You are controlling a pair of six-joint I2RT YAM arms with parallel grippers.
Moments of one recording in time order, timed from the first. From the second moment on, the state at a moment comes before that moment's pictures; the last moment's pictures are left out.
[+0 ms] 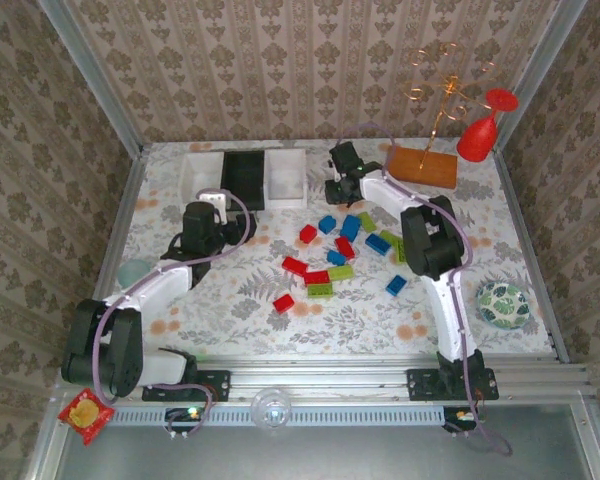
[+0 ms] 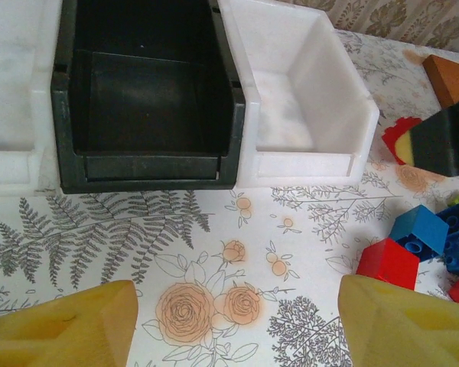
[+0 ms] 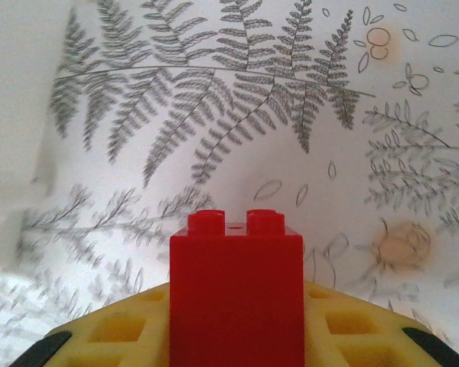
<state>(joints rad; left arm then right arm) -0.32 1.31 0.65 0.15 0.12 -0.30 0.38 2.29 1.85 -0.56 0.04 0.21</state>
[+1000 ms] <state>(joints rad) -0.27 1.23 0.57 0.22 0.17 -0.40 0.51 2.54 2.42 -0.53 -0.09 0.29</state>
